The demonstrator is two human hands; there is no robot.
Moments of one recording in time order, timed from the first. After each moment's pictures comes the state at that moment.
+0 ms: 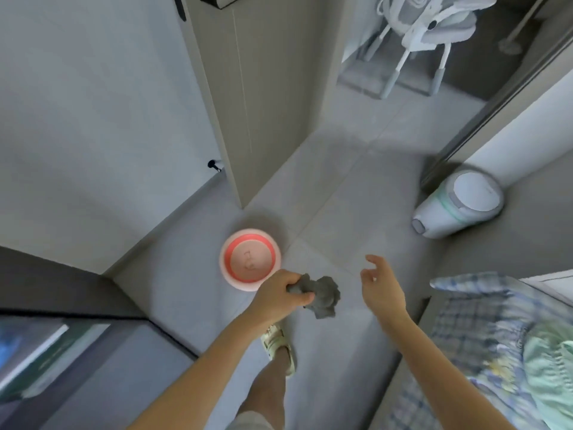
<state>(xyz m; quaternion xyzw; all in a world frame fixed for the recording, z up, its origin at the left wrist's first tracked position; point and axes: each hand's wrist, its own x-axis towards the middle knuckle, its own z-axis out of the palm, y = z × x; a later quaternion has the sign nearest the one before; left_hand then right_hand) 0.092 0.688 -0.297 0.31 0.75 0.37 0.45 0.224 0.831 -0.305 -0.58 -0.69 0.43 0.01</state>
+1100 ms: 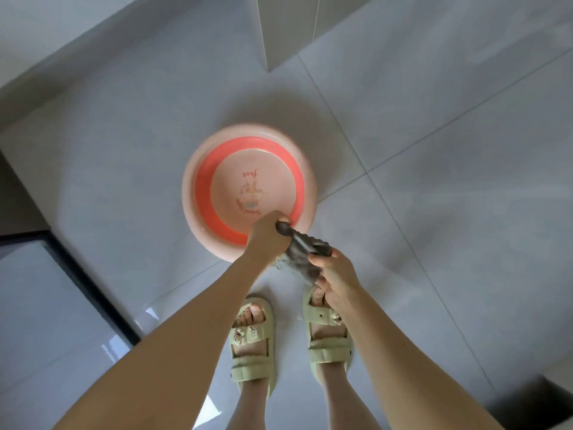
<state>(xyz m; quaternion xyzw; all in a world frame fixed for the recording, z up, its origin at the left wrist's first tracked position) -0.086 0.812 -0.886 -0.04 0.84 0.33 0.44 0.011 0.915 -0.875 -0.60 -0.38 0.67 -0.20</state>
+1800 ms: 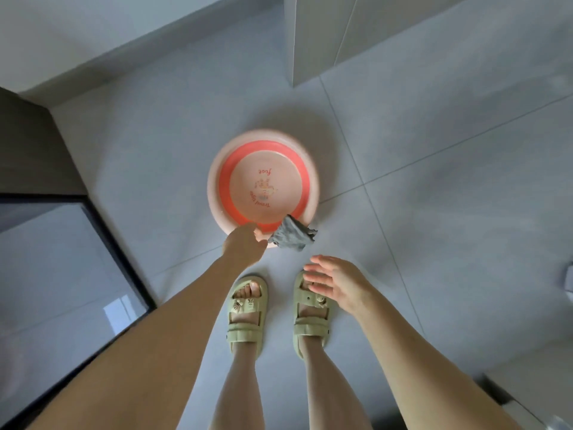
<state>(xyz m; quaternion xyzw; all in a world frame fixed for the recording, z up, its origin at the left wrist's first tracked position) -0.072 0.762 -0.822 -0.06 0.86 0.15 0.48 0.023 0.933 -0.806 -0.55 -0.41 0.63 -0.37</state>
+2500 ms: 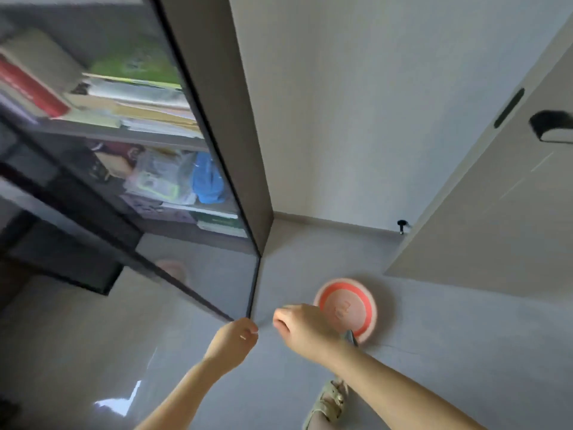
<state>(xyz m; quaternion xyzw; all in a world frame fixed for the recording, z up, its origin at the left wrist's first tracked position) 0.147 0.608 -0.299 -0.31 0.84 0.38 0.25 0.059 0.761 -0.288 0.37 -0.86 0.21 -0.28</state>
